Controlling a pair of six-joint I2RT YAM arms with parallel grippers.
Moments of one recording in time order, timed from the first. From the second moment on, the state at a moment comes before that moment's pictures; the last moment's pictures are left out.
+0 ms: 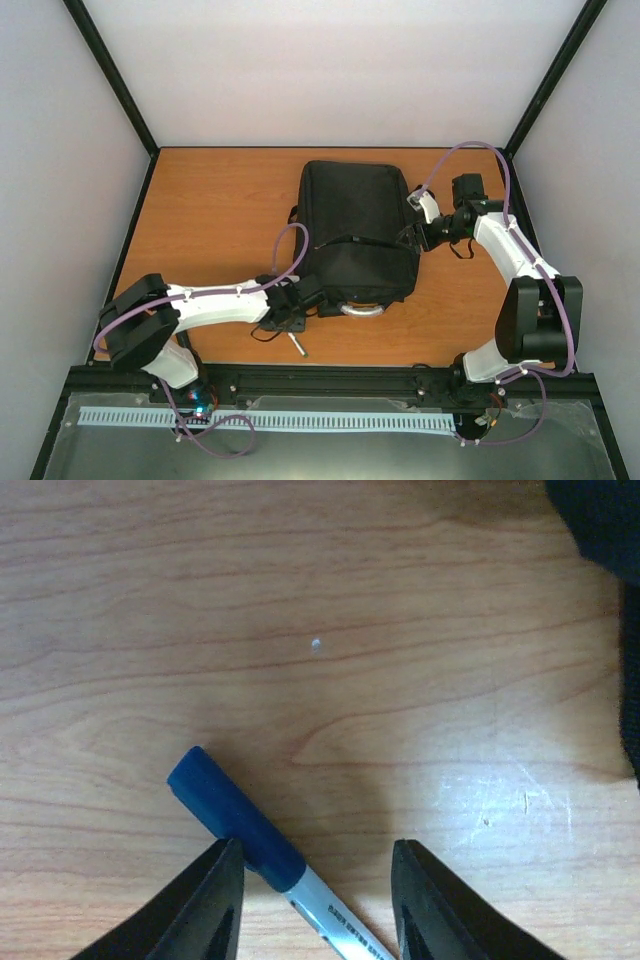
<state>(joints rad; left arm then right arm) -1.04 1.51 0.81 -0.74 -0.22 -1.02 0.03 1.51 1.13 -0.81 -0.74 -0.43</state>
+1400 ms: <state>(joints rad) -0.88 1.56 0.90 -0.78 -0.09 -0.92 0.03 1.51 1.12 -0.81 -0.79 -0.43</state>
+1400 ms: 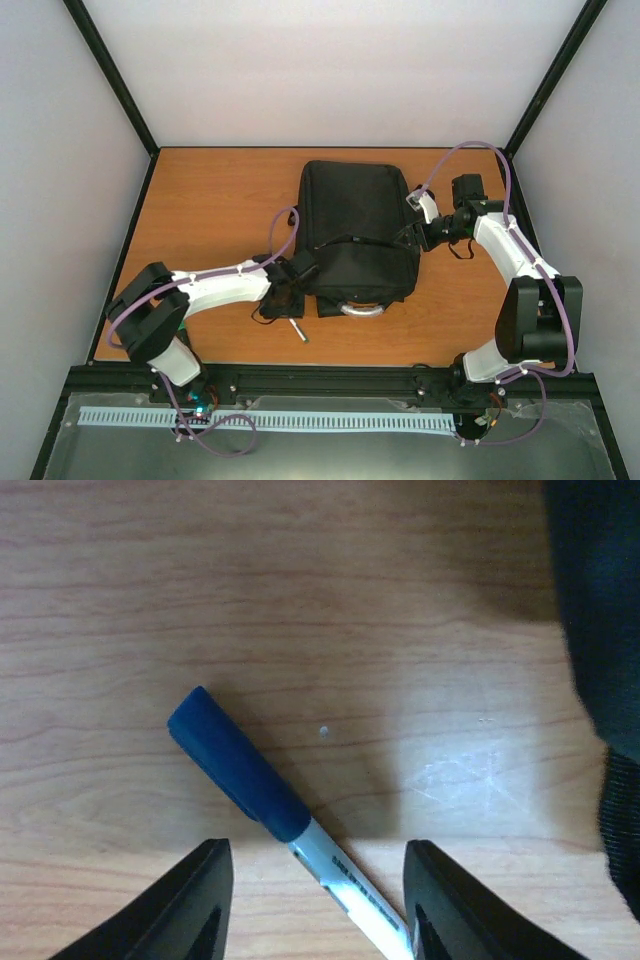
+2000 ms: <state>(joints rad) -0.79 1.65 0.93 -0.79 -0.13 -0.74 0.03 1.51 1.12 -0.81 -0.80 -0.44</state>
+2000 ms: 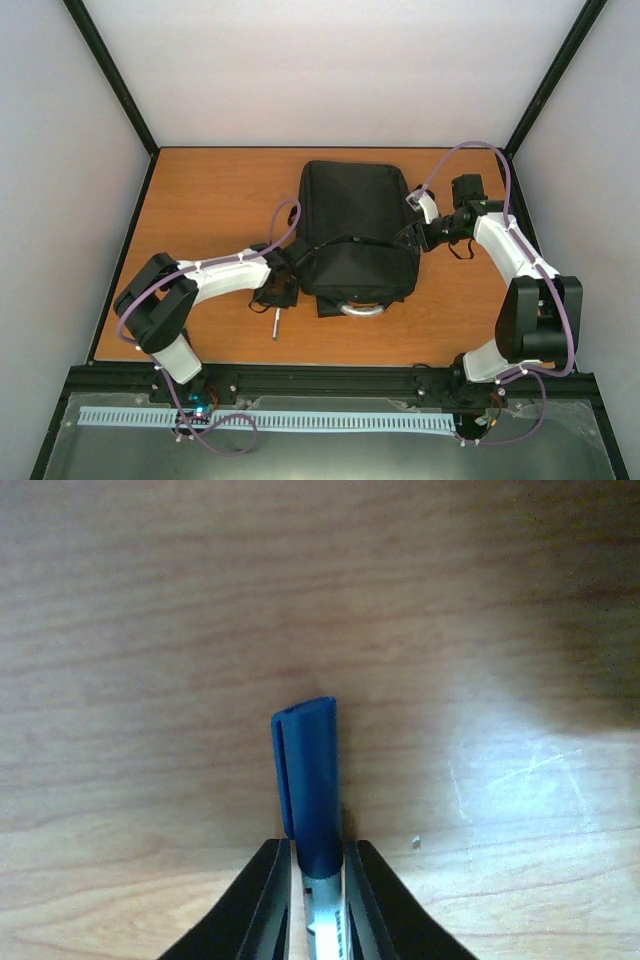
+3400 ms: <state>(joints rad) -0.85 1.58 0.85 -0.86 -0.02 -0.66 0.03 1.54 1.12 -0.82 -0.80 -0.45</state>
